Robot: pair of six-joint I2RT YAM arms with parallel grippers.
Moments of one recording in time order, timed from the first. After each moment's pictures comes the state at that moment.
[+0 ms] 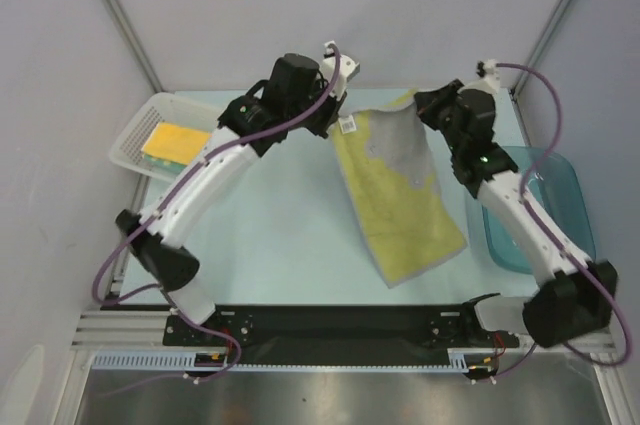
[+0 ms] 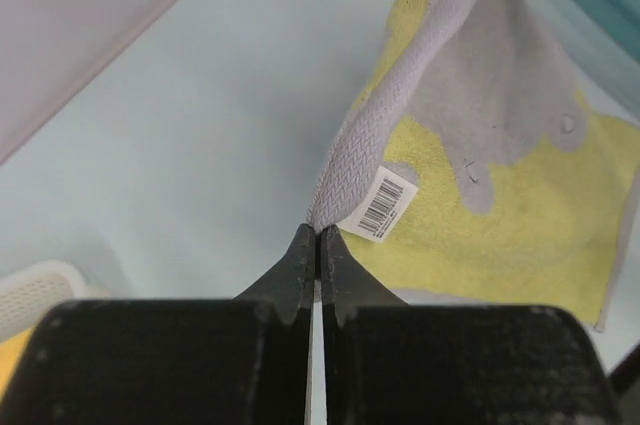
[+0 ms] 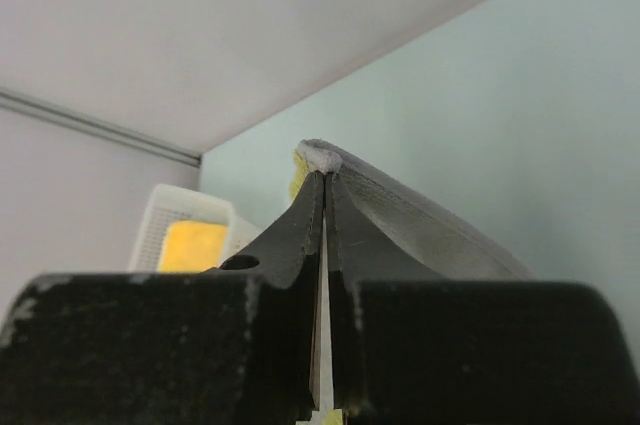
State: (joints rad) left arm -0.74 1.65 1.94 -0.80 -0.02 0.10; right arm 0.31 1.22 1.17 -0.04 0.17 0.78
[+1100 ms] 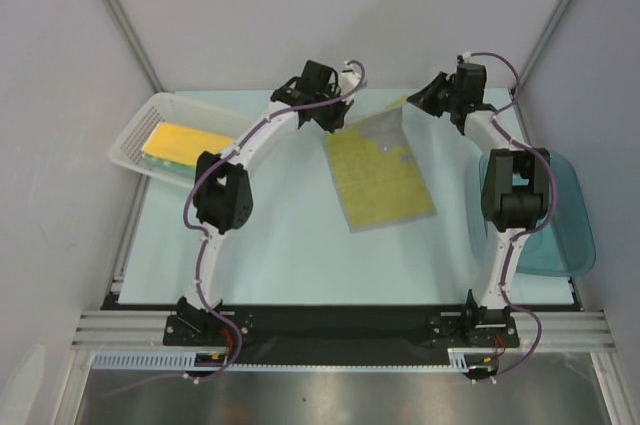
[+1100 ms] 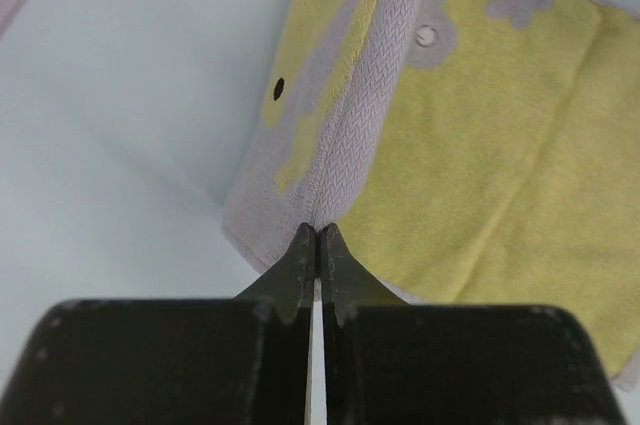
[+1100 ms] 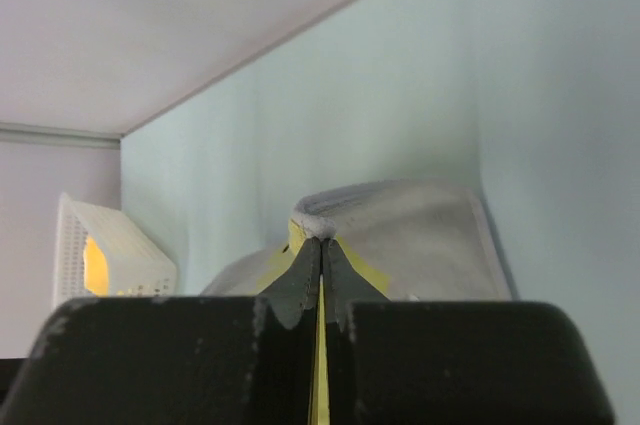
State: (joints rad) left arm -0.50 2.26 2.16 -0.64 0.26 0.30; right arm 0.03 2.09 1.65 0.00 -0.40 0.72
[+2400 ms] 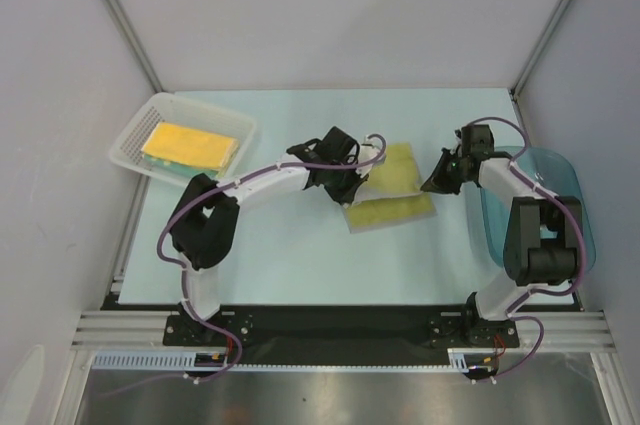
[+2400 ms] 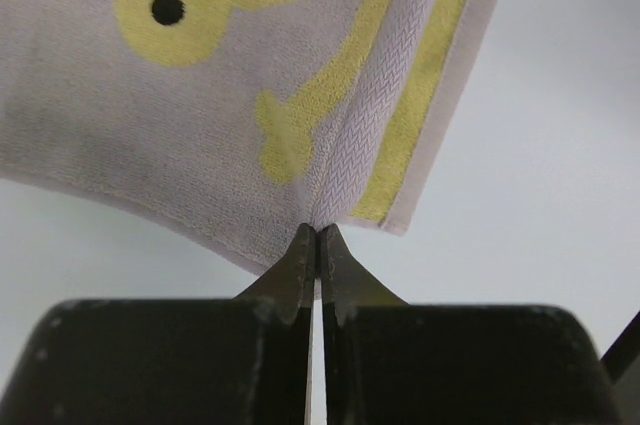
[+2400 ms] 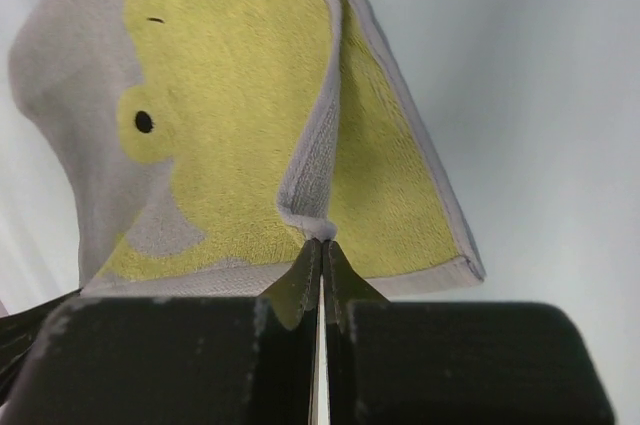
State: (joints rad) left arm -0.75 1.92 1.49 -0.54 0.26 0.18; right arm 0.01 1.63 1.05 -0.45 -0.35 0.46
